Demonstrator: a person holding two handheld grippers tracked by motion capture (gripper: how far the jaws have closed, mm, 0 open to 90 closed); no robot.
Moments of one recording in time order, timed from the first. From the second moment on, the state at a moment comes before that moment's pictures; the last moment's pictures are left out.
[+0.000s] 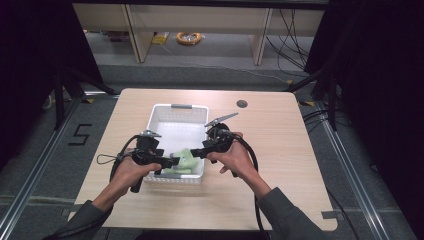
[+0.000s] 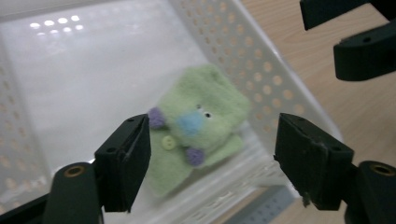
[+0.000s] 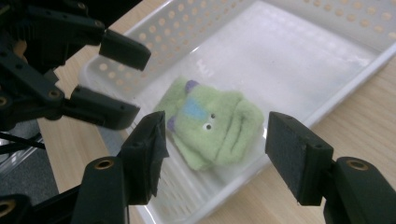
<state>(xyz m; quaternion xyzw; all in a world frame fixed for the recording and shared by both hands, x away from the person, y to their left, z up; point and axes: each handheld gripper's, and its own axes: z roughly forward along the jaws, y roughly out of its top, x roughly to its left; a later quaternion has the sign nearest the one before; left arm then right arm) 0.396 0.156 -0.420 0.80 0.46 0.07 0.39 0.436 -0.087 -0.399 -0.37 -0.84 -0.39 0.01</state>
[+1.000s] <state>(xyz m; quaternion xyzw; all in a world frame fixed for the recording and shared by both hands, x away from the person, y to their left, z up) 0.326 0.099 -0.430 0.80 0.38 0.04 0.46 0.387 -0.176 -0.400 -0.37 -0.82 -0.44 -0.01</state>
